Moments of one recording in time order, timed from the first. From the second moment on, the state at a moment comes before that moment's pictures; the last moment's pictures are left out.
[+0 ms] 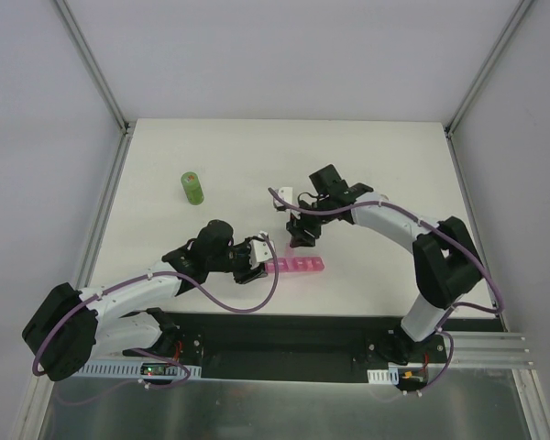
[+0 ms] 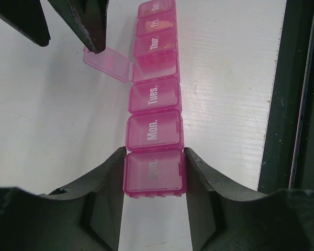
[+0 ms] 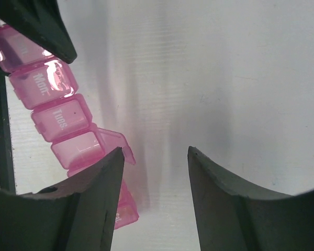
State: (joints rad) left arm -0.75 1.09 0.48 0.00 0.48 0.41; right arm 0.62 1.69 1.17 -0.54 -0.67 -0.73
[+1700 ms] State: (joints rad) left arm -0.75 1.02 0.48 0.01 0.45 0.42; right arm 0.57 1.60 1.14 -0.82 -0.80 -1.12
